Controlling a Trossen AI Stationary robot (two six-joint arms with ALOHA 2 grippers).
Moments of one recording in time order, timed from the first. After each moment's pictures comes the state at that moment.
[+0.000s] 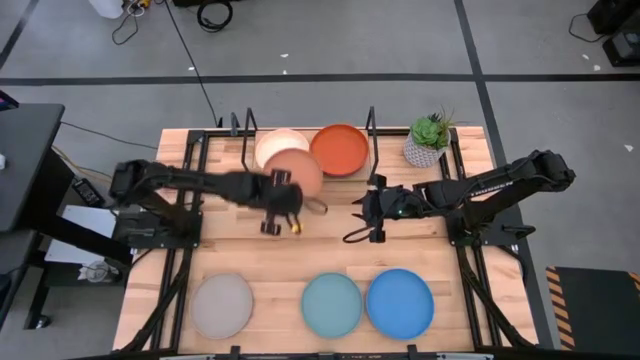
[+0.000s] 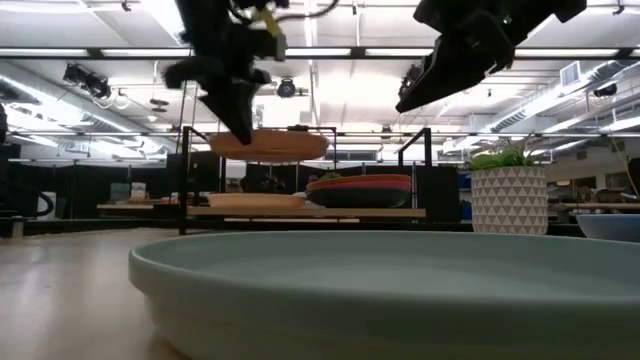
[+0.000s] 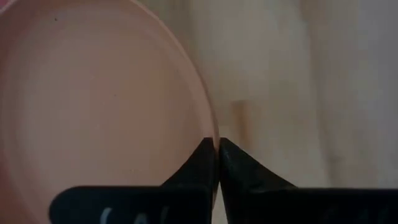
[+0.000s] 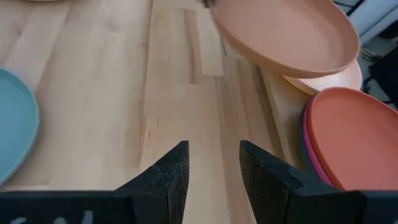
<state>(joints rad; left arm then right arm) 0.02 1.56 1.21 -0.83 -0.30 0.29 0.13 1.26 0.80 -0.20 0.32 -0.07</state>
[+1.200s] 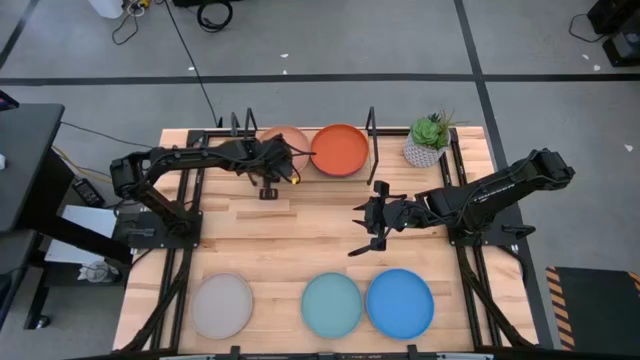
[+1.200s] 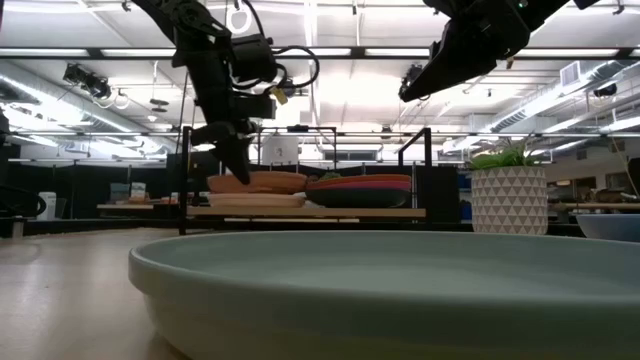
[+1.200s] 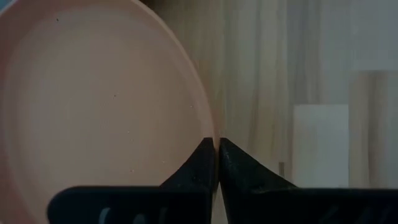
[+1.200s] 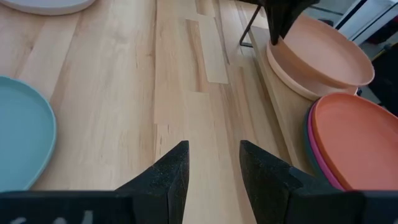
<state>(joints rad) 0.41 1.57 1.04 -0.57 -0.14 0.52 0.23 1.26 0.80 -0.19 0.43 0.00</state>
